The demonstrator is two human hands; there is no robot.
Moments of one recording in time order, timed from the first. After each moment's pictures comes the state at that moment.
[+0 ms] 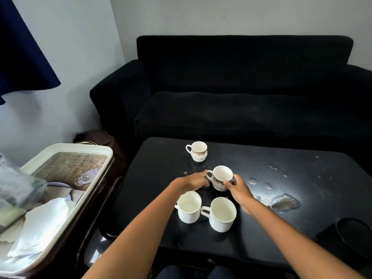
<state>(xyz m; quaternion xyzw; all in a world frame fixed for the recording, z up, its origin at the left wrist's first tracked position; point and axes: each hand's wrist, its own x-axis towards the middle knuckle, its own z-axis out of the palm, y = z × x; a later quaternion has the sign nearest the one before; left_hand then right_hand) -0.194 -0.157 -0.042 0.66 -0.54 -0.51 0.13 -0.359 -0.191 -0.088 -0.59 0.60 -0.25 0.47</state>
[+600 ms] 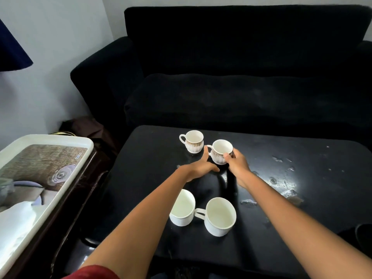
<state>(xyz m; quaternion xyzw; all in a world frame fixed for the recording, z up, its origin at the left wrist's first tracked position) -0.209 -0.219 -0.075 0.65 -0.51 -0.54 0.19 -0.339 -0.270 -0.101 -0.55 0.59 -0.34 0.49</state>
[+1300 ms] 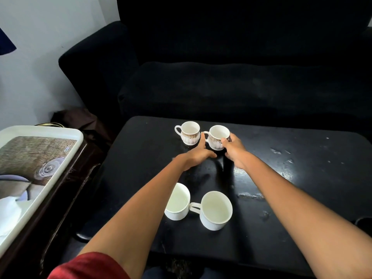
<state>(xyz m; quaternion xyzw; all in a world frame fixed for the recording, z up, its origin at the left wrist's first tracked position) -0.208 -0.243 -0.087 0.65 -0.49 -0.54 0.23 -0.335 -0.309 -0.106 -0.53 0.59 -0.30 0.54</state>
